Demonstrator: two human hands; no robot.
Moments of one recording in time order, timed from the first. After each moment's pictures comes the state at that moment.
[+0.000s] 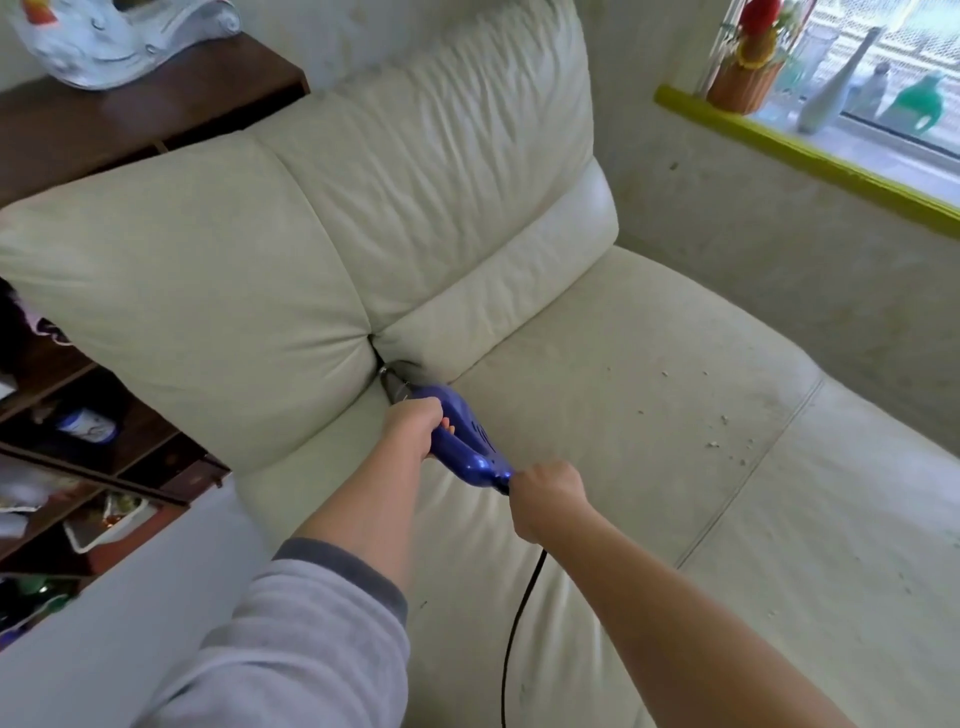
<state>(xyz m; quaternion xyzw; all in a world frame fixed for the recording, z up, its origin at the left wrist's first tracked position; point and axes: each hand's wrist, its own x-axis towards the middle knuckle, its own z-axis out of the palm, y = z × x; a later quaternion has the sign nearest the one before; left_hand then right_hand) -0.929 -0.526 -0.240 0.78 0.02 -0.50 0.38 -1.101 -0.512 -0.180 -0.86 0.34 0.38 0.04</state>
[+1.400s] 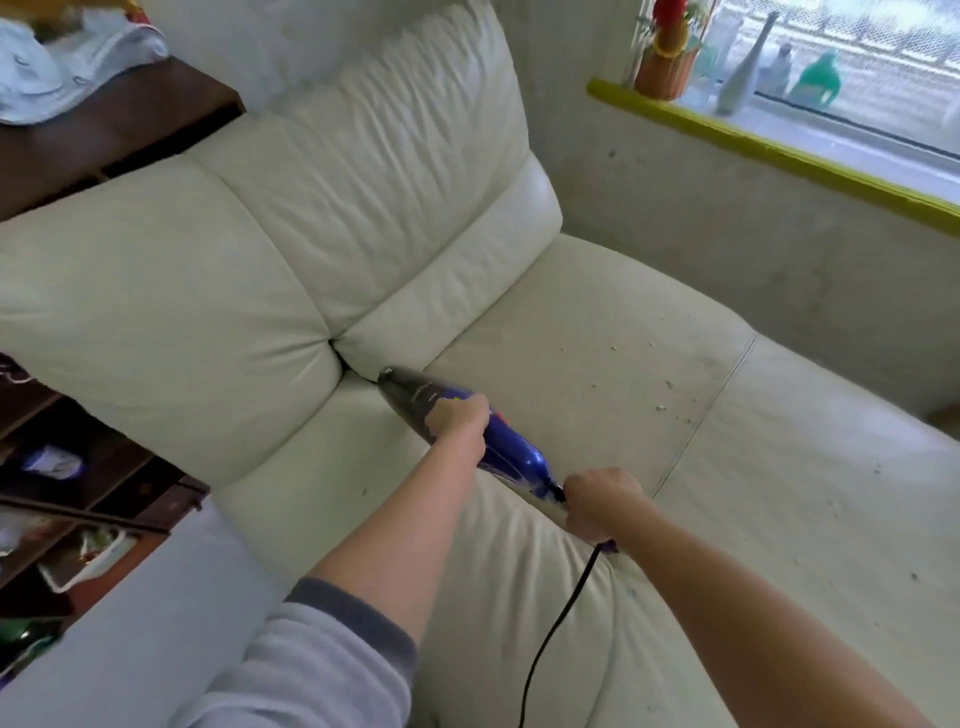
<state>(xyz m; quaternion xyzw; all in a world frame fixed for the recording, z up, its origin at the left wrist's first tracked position) -1.052 -0.531 -0.189 0.72 0.06 -0.49 0.49 -1.214 -0.508 -0.150 -0.83 0.41 0.35 0.13</state>
